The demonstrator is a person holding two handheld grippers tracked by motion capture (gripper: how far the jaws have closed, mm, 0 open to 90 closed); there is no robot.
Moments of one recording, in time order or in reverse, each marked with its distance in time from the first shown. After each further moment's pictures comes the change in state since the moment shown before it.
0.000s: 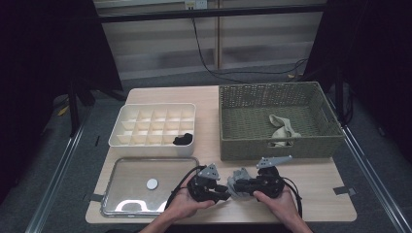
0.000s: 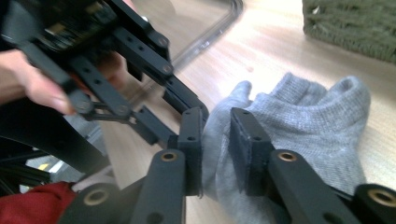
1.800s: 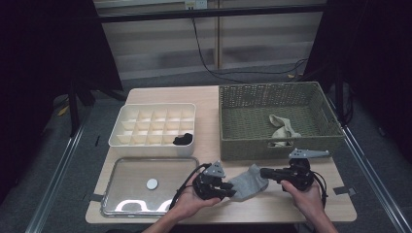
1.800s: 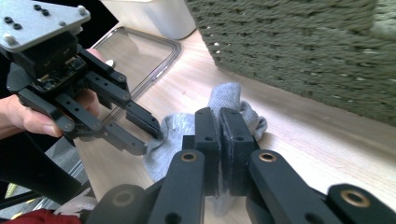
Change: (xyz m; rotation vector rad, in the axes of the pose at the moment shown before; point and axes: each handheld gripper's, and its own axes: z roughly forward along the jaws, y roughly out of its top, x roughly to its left) left arm -0.004 0.012 0.010 -0.027 0.019 -0.007; right arm -0.028 -0.002 -0.065 -0.119 -0.121 0.081
